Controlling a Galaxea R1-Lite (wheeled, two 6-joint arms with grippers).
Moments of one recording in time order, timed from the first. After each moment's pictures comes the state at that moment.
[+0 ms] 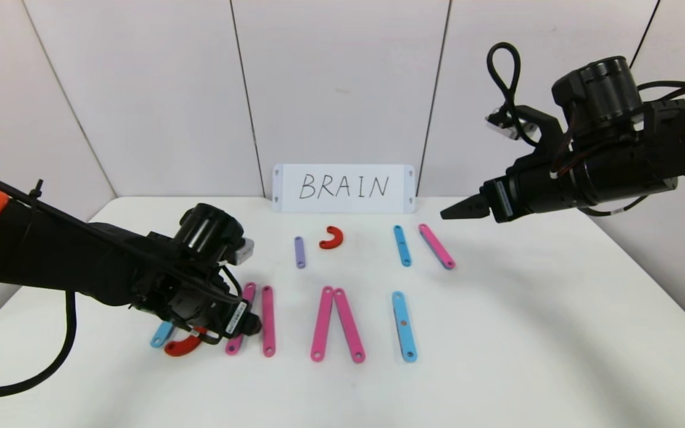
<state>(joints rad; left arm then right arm) -0.41 1.86 -1.00 0.16 0.12 -0.02 0.31 1.80 -1.47 0.36 0.25 -0.08</state>
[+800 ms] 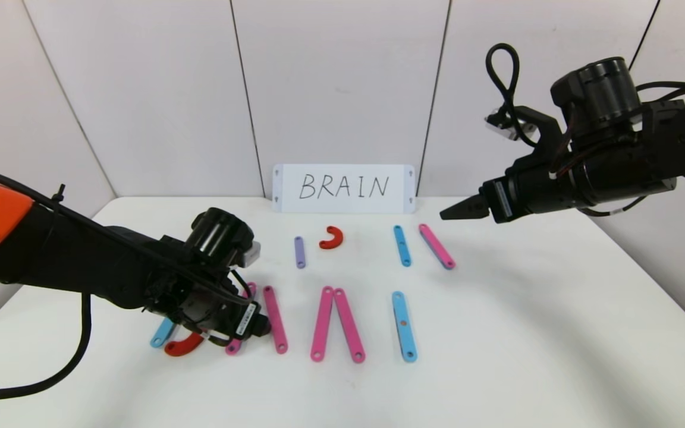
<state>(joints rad) -0.43 1.89 -1.01 0.14 0.11 -0.06 0.31 1.80 -1.47 0.36 0.25 -0.09</state>
